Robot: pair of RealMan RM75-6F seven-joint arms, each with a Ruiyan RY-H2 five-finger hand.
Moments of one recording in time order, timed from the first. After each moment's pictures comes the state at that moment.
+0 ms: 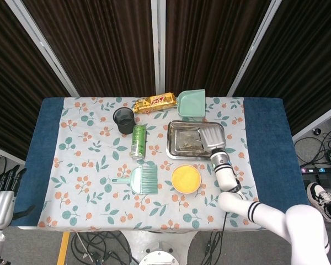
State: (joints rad) left arm 0.00 -1.21 -0.01 -1.53 1.49 1.52 0.02; right arm 0.91 -1.79 0.34 -1.05 -0.73 0.86 -0.77
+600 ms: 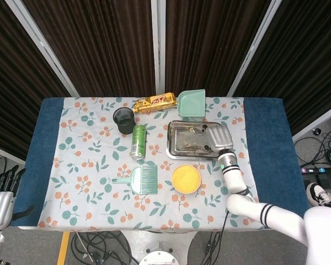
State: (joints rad) left arm 0.00 -1.22 -0.01 -1.52 1.50 1.53 0.01; right arm 0.83 -1.62 0.33 -1.30 -0.75 0.92 -0.63
